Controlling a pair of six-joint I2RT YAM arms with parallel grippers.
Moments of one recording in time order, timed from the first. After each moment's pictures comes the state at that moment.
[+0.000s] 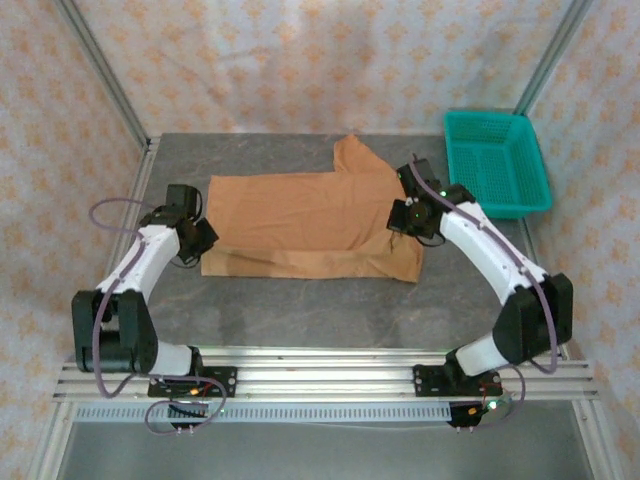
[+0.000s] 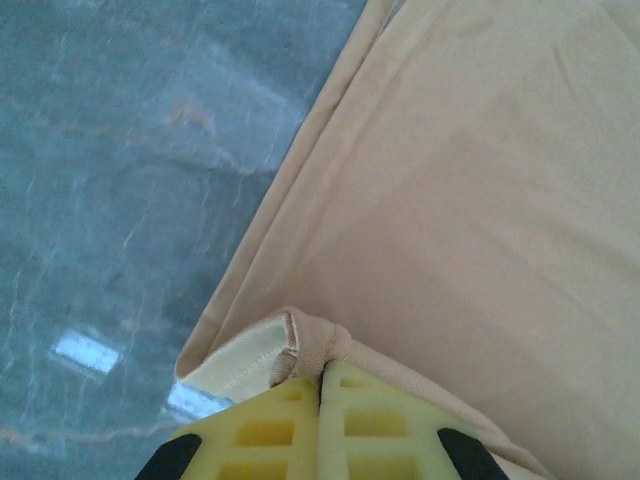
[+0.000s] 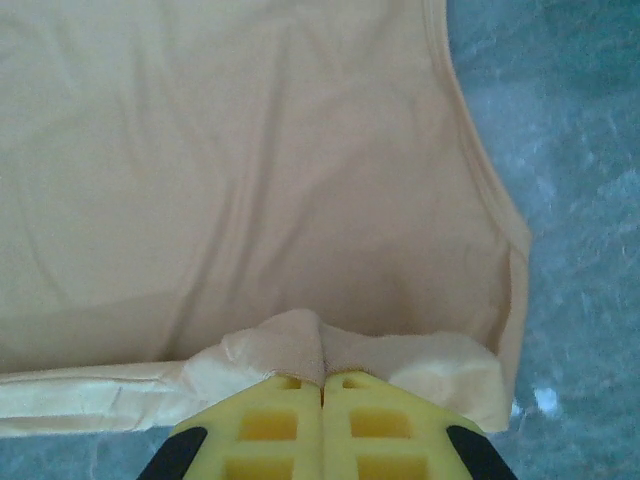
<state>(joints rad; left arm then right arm) 0.07 1.42 0.97 -0.74 -0.02 -0.64 0.36 1.50 1.30 -0.92 0.03 0.59</state>
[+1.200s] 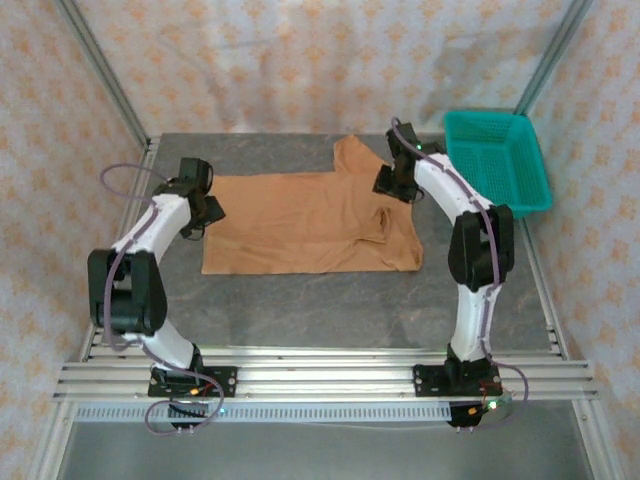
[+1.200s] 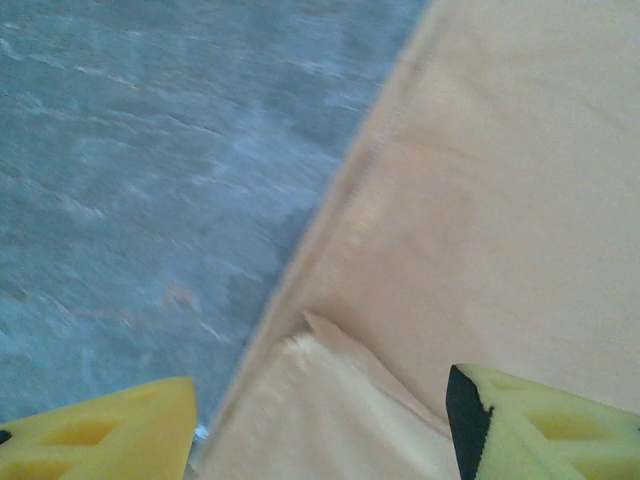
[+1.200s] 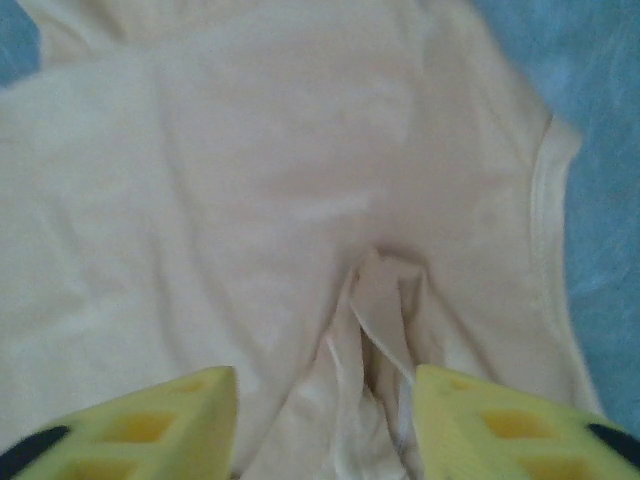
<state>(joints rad) 0.00 1.59 1.18 -0.73 -0.18 -0.60 0.27 1.99 1.70 -0.91 -0.07 0.56</state>
